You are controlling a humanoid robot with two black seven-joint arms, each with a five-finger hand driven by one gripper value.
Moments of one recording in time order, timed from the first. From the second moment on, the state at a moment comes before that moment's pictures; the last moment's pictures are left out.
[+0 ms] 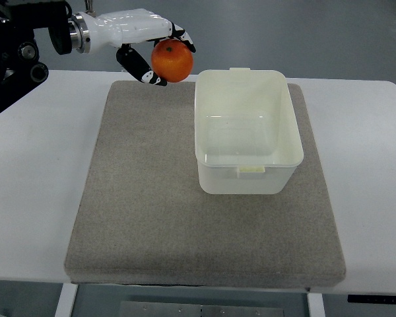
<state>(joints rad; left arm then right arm) -1.22 0.57 -0.51 -1.20 1.66 -0.32 -0.25 0.03 0.00 -0.05 0.15 0.03 -0.15 0.17</state>
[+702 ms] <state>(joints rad) -1.22 0.27 -0.46 -1.14 1.82 -0.33 -0.21 0.03 0.00 -0.05 0.15 0.03 -0.15 0.17</state>
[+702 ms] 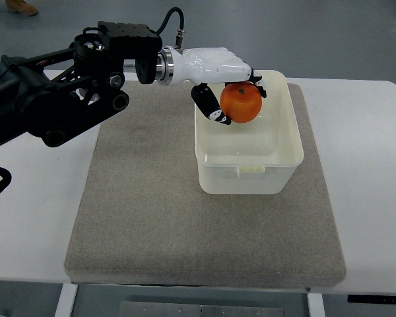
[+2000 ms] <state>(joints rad) -1.16 0.17 -0.47 -1.05 1.76 -0.24 -0.16 0.03 0.00 -0.05 0.15 0.03 -0.15 0.17</state>
